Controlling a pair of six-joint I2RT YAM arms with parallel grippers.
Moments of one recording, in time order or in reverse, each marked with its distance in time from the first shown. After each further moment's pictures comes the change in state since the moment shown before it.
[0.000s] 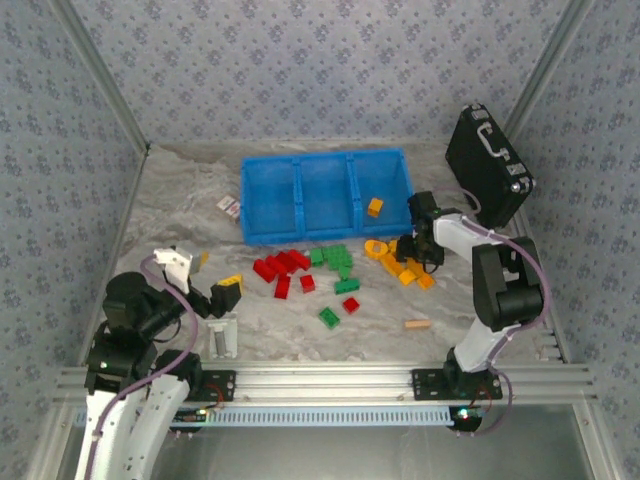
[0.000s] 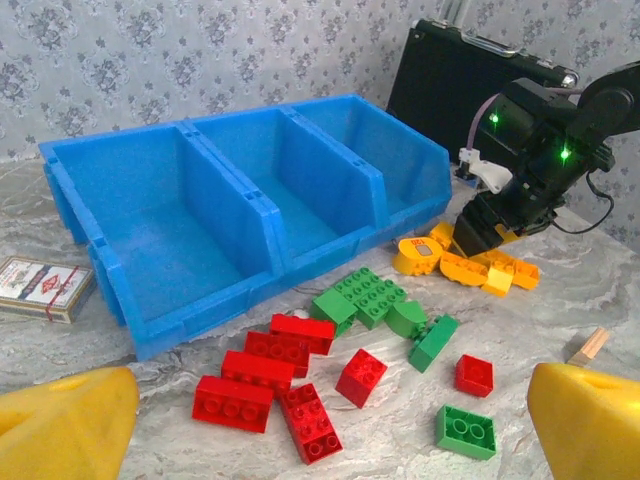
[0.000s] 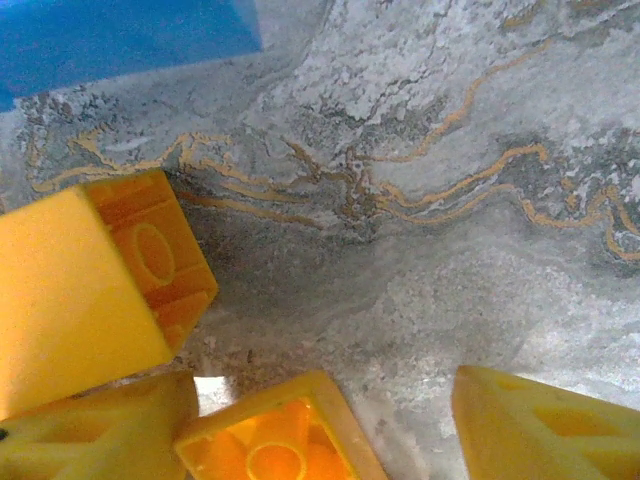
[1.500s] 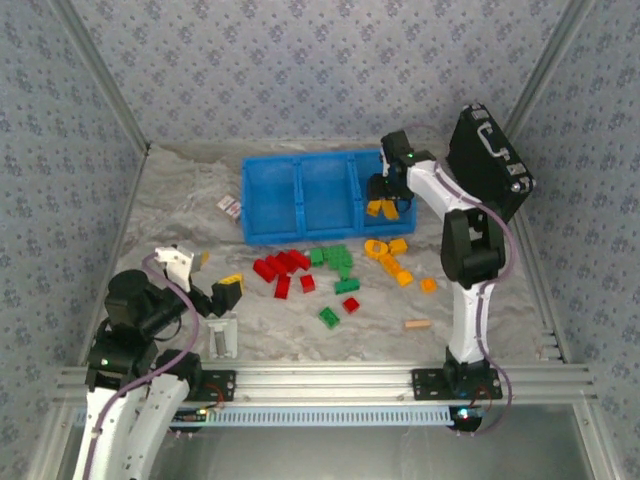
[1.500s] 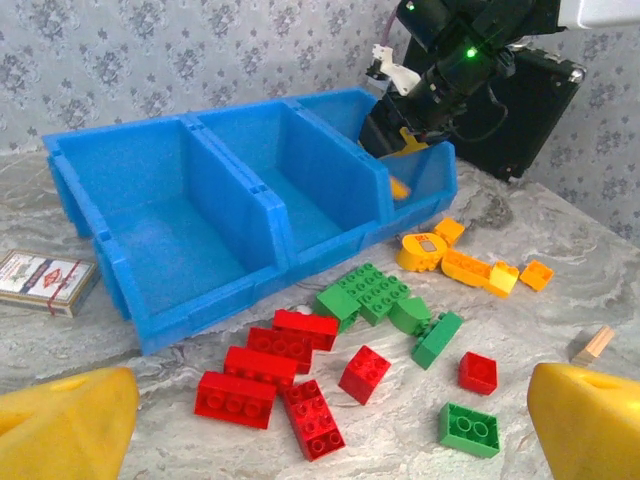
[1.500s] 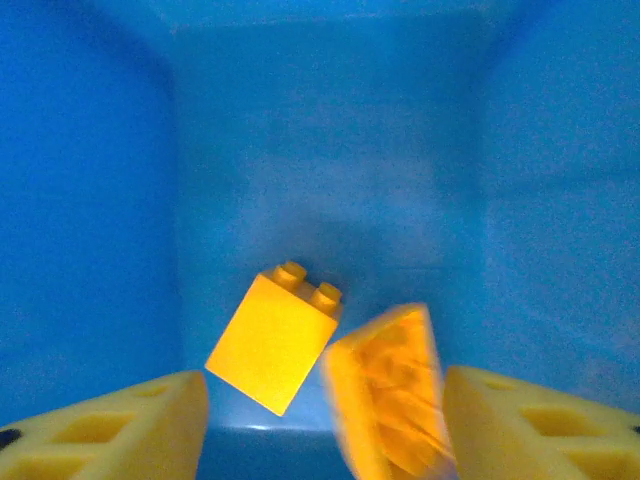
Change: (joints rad) left arm -0.006 0.019 0.000 0.000 -0.017 0.000; right arm 0.071 0.407 0.758 -0.117 -0.051 -0.074
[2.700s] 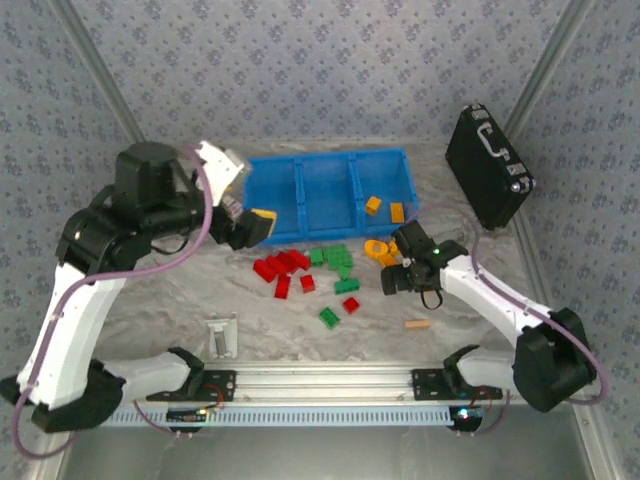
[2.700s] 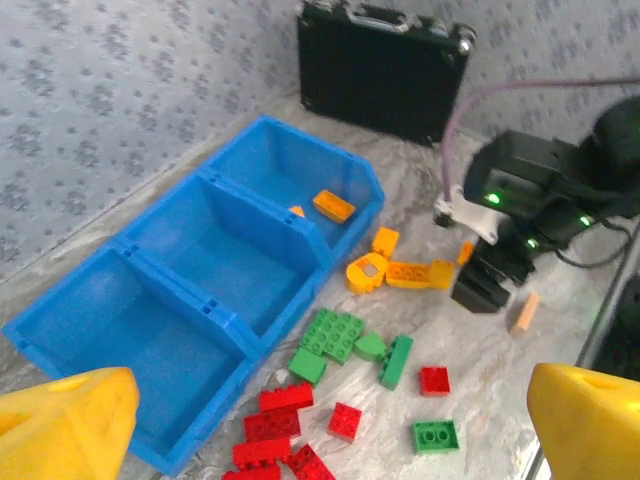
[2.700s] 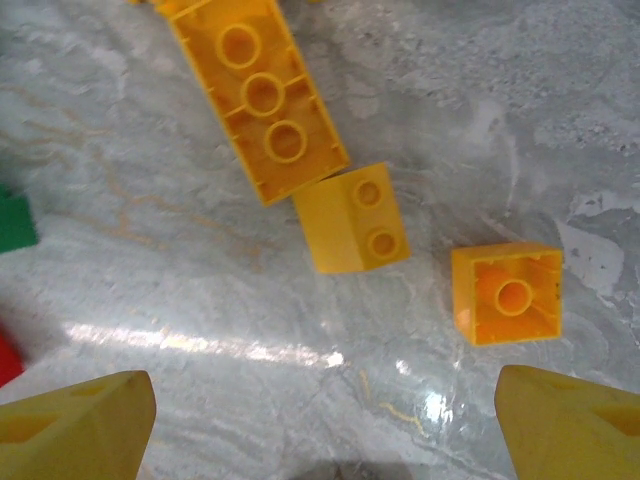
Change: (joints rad) left arm -0.425 0.843 1.117 -0.472 -0.202 0.219; right arm 0.208 -0.850 -0.957 -0.060 0.106 0.145
